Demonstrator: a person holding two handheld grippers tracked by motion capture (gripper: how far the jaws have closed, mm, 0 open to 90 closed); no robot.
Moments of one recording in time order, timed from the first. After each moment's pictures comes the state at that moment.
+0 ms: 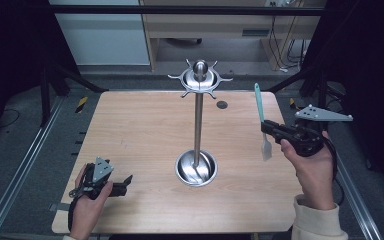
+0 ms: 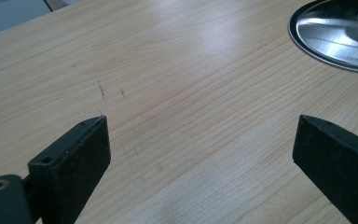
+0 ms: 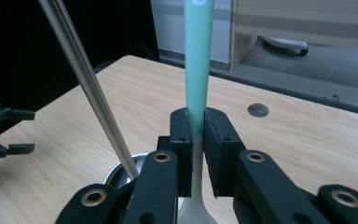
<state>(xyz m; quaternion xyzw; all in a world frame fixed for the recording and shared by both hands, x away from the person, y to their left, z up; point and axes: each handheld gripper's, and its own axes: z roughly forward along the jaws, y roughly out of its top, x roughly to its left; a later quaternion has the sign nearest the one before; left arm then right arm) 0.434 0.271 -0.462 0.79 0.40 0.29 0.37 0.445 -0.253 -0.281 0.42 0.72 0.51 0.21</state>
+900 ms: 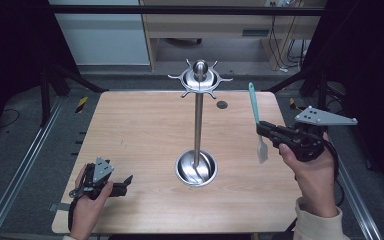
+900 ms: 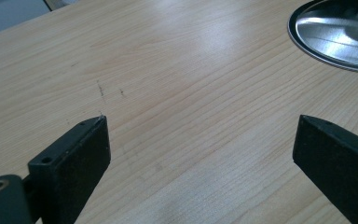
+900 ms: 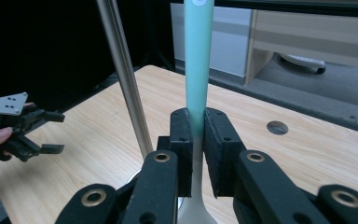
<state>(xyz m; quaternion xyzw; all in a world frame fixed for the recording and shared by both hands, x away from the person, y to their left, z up) 0.434 0.270 -0.462 0.79 0.40 0.29 0.37 0.425 -0.238 -0.264 0.38 0.73 0.53 0.21</state>
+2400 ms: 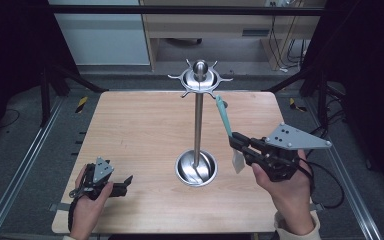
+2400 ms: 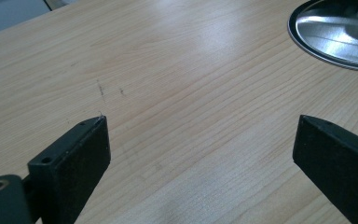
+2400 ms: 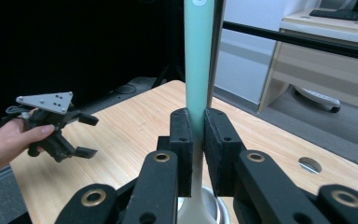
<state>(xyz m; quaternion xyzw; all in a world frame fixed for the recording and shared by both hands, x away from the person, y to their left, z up) 0.433 0.269 -0.462 0.79 0.39 0.29 0.37 0.385 -0.175 -0.260 0.30 0.74 0.55 0.24</state>
